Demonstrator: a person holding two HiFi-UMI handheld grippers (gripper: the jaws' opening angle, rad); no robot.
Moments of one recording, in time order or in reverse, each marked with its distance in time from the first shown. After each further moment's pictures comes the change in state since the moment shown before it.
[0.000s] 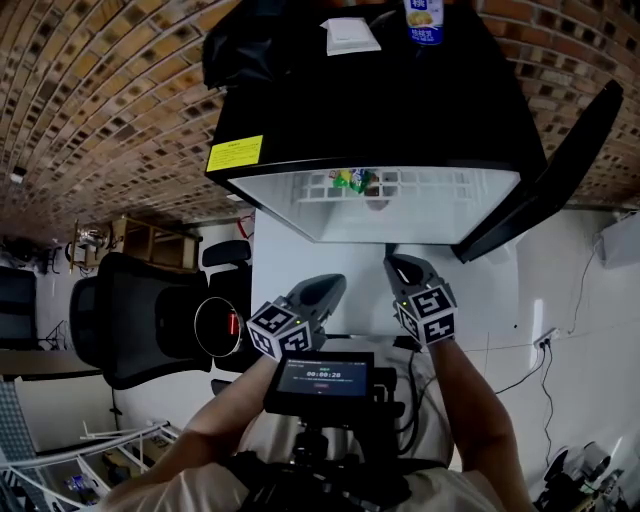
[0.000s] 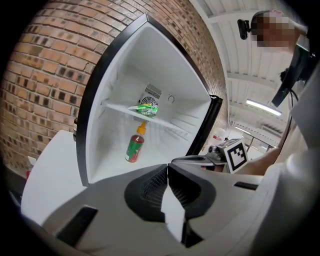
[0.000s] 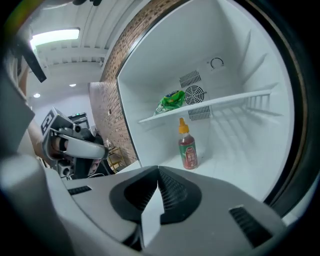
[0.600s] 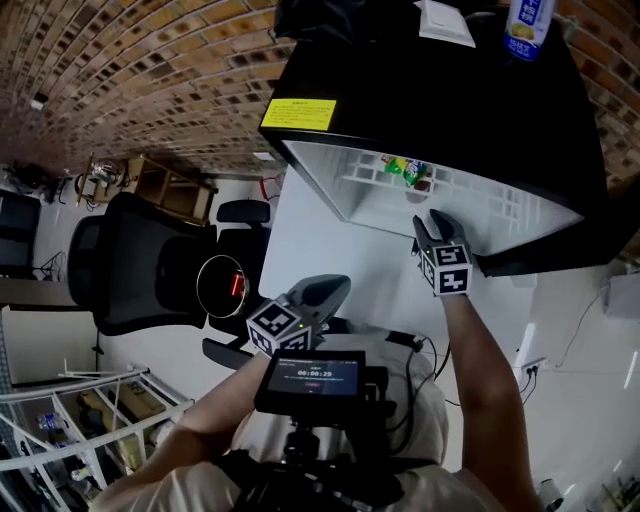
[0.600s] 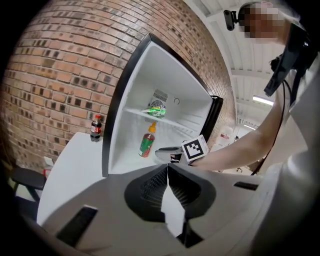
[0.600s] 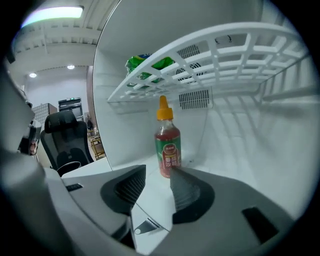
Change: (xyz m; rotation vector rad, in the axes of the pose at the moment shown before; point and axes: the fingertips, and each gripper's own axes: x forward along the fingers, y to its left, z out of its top) left arm -0.046 0.006 -0.014 -0.007 -0.001 0.106; right arm 0.091 -0.076 -0.007 -0.119 0.056 -0.101
